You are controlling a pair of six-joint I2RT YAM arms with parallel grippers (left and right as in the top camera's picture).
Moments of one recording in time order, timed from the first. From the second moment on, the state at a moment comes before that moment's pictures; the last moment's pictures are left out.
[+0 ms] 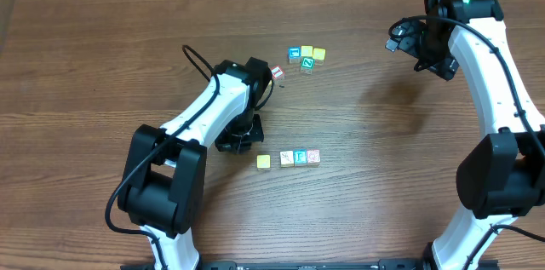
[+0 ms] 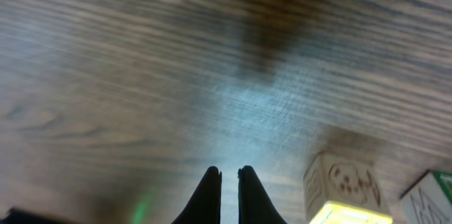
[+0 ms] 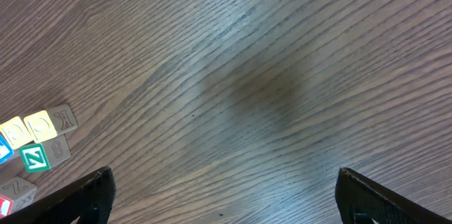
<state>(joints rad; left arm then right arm) -0.39 1.94 1.35 -1.22 -0.08 -0.61 0.05 1.96 1.83 -1.18 0.05 0.59</state>
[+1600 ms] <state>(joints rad) -0.39 1.94 1.25 -1.11 0.08 -0.62 0.05 1.96 1.83 -1.18 0.05 0.59</state>
